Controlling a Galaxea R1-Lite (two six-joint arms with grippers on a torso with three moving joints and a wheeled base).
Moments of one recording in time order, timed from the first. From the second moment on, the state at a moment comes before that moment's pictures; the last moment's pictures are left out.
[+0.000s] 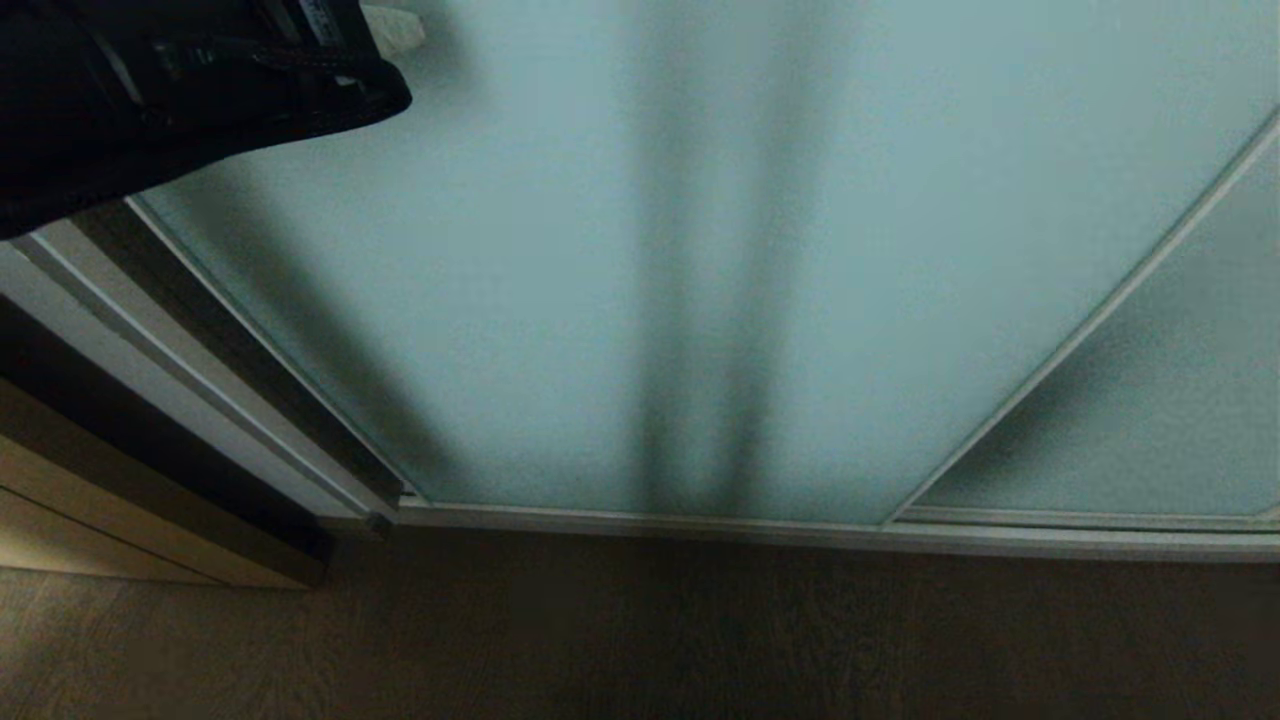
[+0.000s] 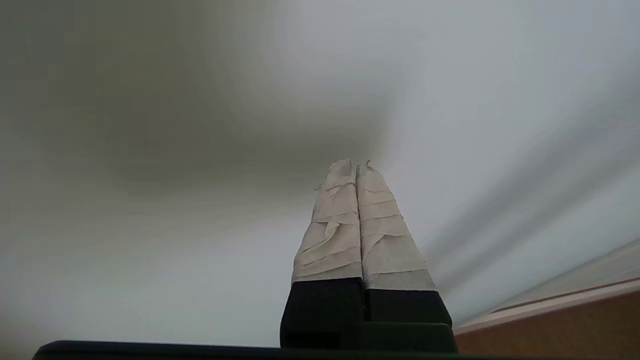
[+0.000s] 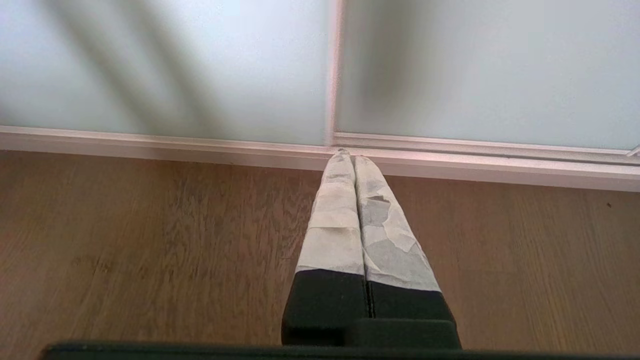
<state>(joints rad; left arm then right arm) -0.44 1.43 -1.37 -0.31 0.06 -0.09 0.00 0.00 0.00 -0.01 -0.02 0.03</state>
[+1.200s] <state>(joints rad) -0.27 0.76 -0.62 -0.15 0.15 -0.02 0.00 0.00 0.00 -0.01 -0.02 0.03</state>
